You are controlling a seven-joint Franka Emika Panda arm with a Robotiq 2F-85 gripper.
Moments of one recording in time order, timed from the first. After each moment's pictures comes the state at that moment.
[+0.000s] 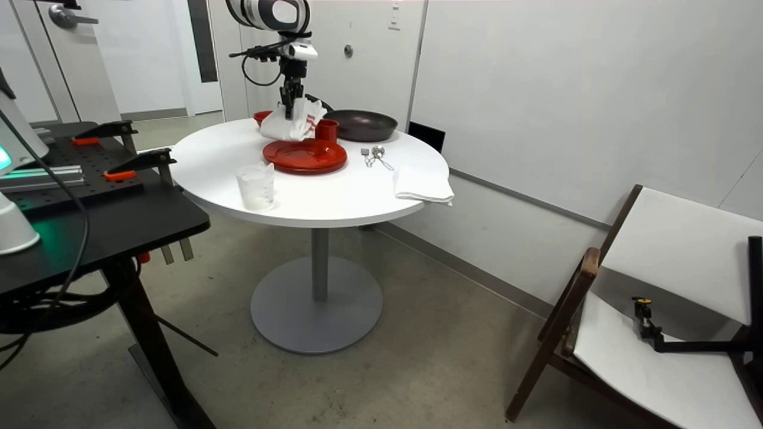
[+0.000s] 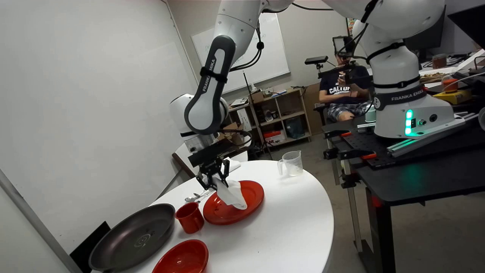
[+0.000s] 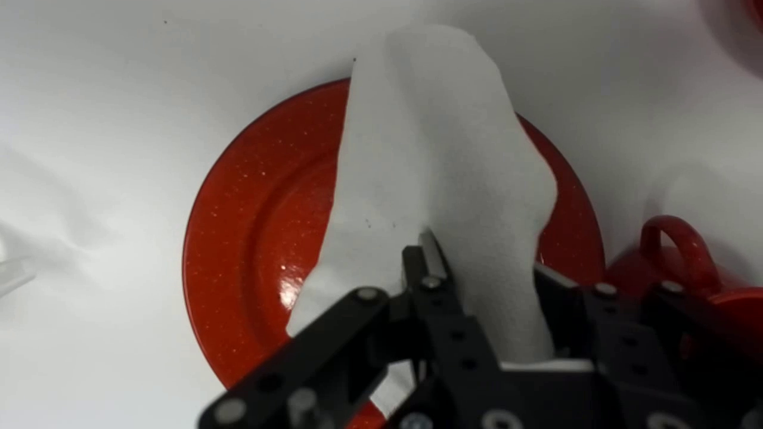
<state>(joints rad) 0.17 0.74 -0.07 -1.76 0.12 2.43 1.05</state>
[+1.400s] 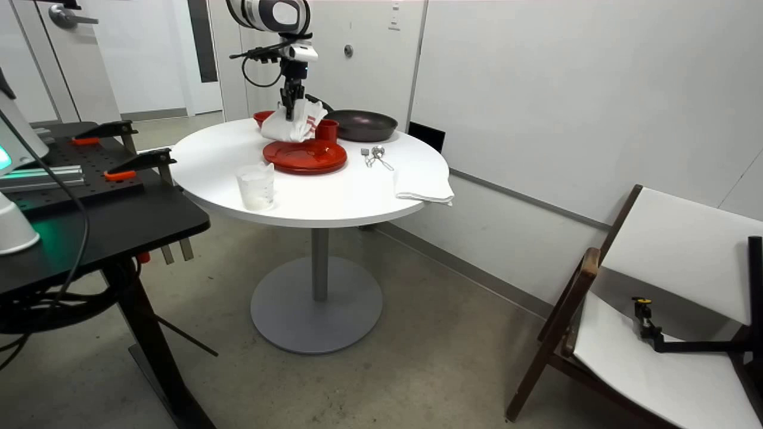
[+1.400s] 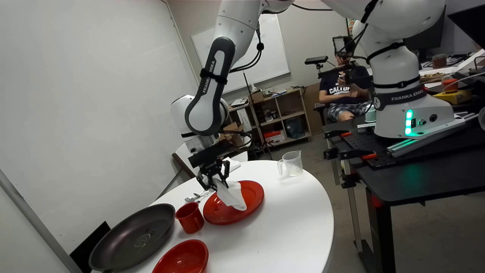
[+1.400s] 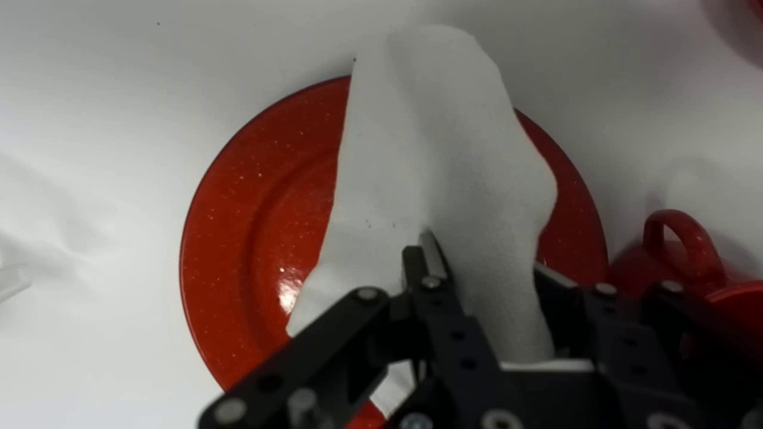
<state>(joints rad) 0.17 0.75 -0.07 -1.76 0.13 2.44 1.06</state>
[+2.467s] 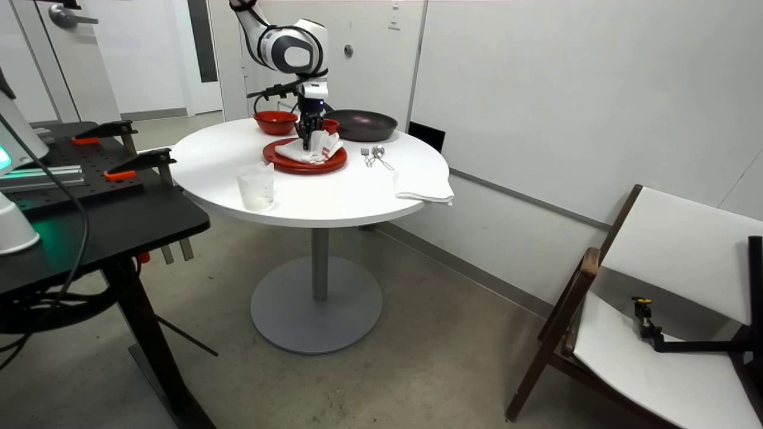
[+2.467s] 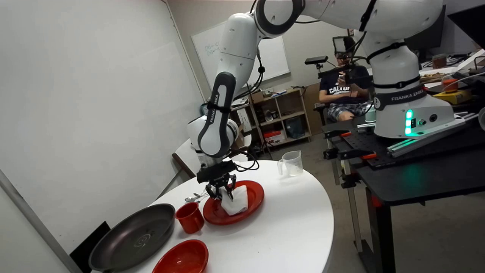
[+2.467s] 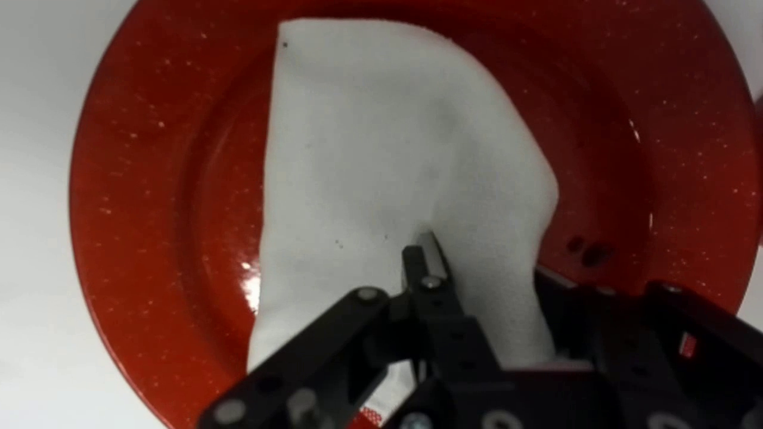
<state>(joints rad) 0.11 0.96 -0.09 -1.65 0.20 2.60 1.16</state>
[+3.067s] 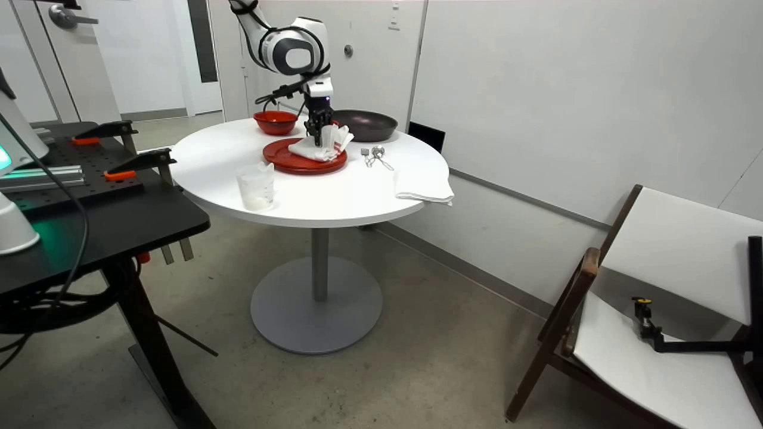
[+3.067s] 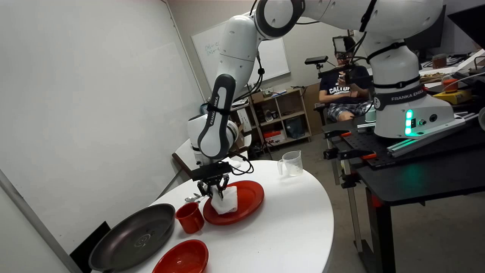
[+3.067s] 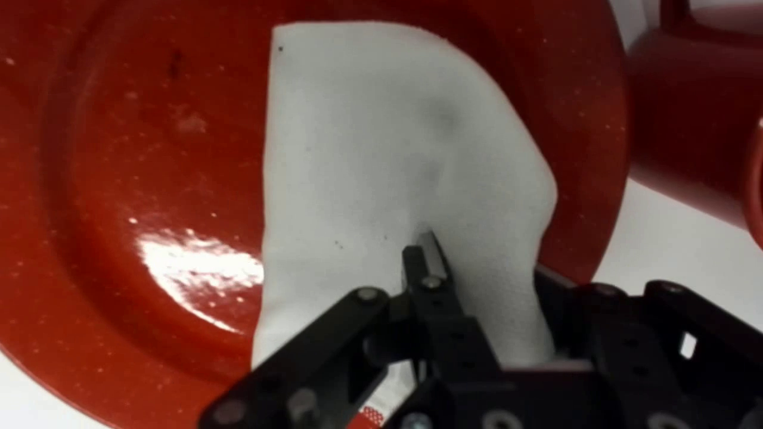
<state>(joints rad) 0.12 0.97 -0.10 -1.64 0.20 2.76 1.15</state>
